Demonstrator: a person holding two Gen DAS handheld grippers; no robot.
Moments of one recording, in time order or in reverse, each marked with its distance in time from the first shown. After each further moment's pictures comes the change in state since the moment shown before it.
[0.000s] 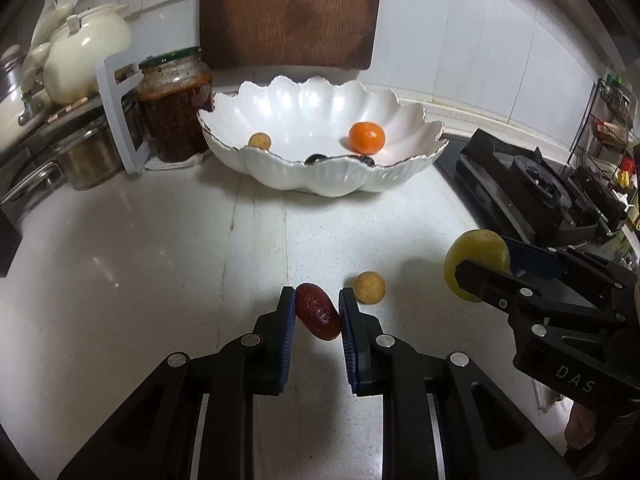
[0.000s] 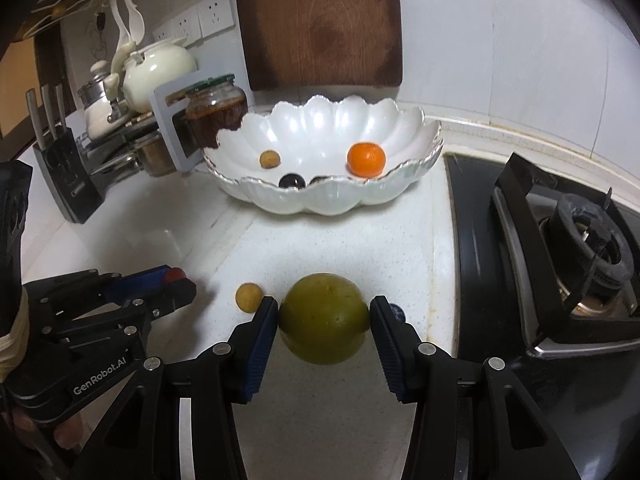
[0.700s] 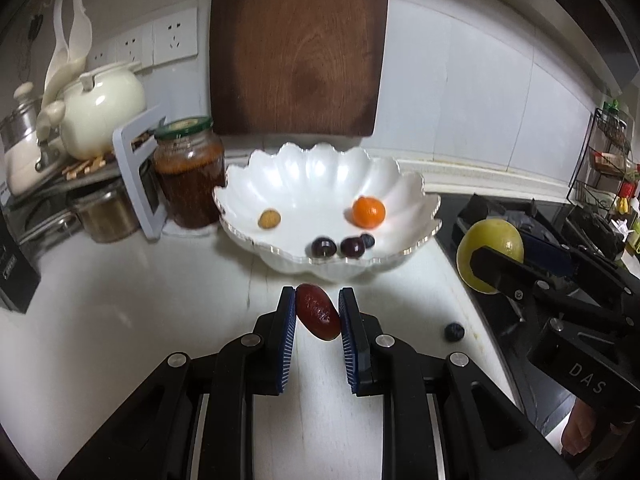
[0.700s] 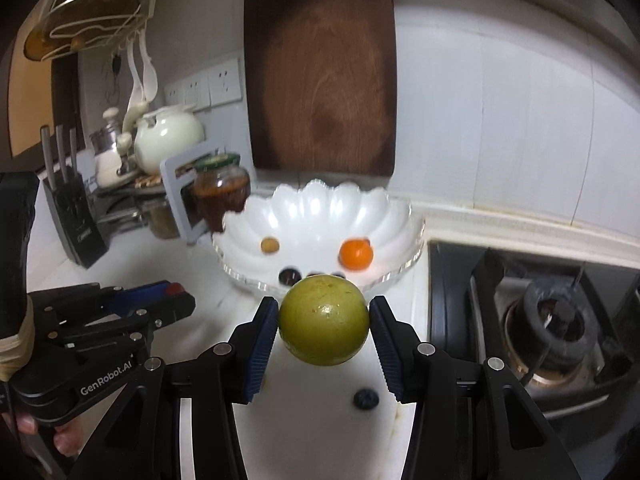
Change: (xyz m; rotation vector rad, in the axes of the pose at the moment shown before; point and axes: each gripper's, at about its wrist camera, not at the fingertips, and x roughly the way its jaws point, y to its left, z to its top) left arm -0.034 0.000 0.047 -0.002 -0.149 0.026; right arm -0.043 0.004 0.044 -0.042 -0.224 -0.034
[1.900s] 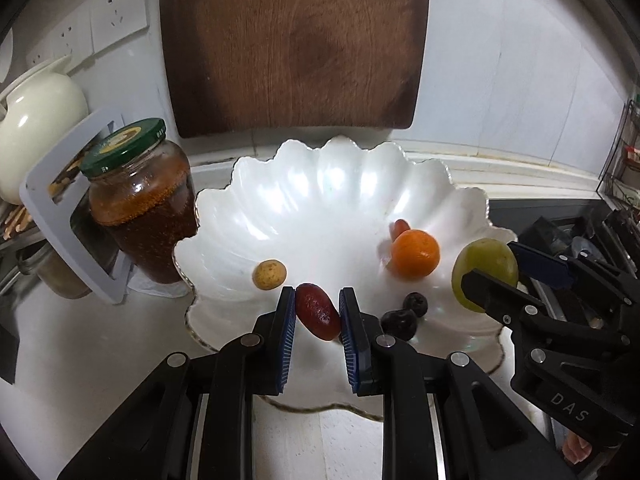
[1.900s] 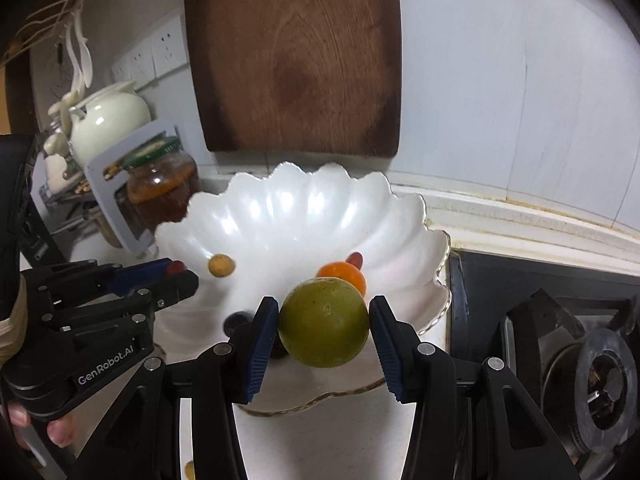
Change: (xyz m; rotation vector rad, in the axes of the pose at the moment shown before) left arm 0.123 0.017 0.069 0.041 0.128 0.023; right arm 0.131 -0.034 0.044 0.031 0.165 0.003
